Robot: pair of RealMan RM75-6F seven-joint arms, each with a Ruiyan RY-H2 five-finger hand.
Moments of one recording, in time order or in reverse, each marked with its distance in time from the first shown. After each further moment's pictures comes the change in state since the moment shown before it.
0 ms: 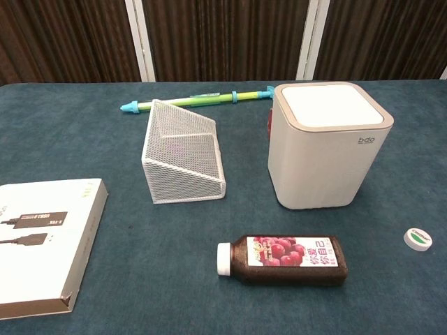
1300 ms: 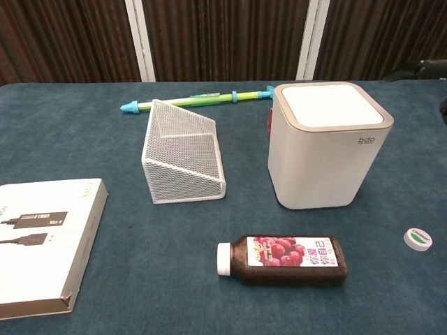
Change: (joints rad) left arm 0.001 0.024 0.001 -0.012 -0.003 -0.006 -0.035; right arm 0.230 0.173 0.168 -0.512 0.195 -0.473 -0.457
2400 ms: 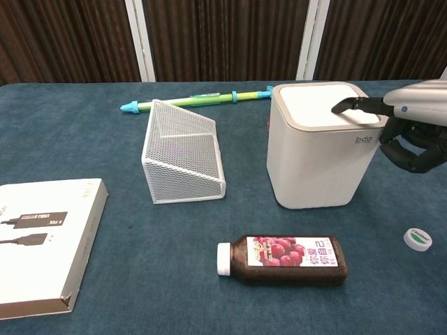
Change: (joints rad) left arm -0.001 0.001 0.003 -0.002 0.007 -0.002 -0.003; right arm 0.180 -0.128 -0.009 -0.050 0.363 -0.070 -0.257
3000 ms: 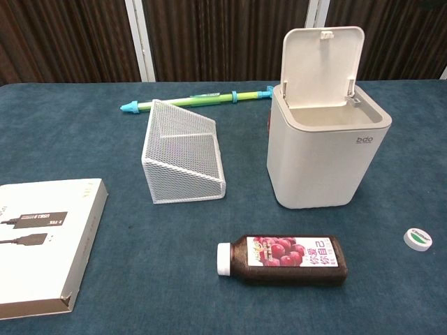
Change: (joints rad) left arm 0.000 0.000 0.002 -0.004 0.005 0.000 0.001; right arm -0.226 0.066 -0.028 0.049 -0.418 0.391 0.238
